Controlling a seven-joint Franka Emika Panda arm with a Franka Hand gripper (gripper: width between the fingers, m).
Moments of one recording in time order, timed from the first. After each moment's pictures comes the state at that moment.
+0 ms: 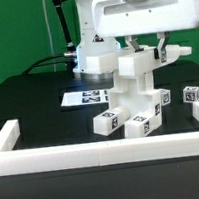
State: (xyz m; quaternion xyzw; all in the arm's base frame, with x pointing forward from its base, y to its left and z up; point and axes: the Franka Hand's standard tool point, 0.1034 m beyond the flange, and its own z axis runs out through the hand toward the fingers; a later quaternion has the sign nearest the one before) arm 0.536 0.056 0.129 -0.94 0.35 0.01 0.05
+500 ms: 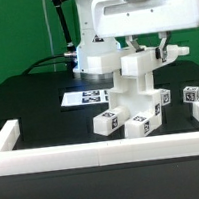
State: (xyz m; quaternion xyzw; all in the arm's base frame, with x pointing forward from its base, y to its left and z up) arm 0.537 0.058 0.129 -0.95 0.31 0.01 0.05
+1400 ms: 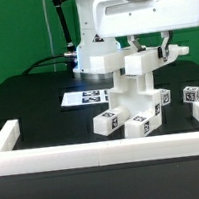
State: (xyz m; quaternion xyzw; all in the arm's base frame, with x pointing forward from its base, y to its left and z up) arm 0.533 0.063 0.130 -0.95 0.30 0.00 0.05
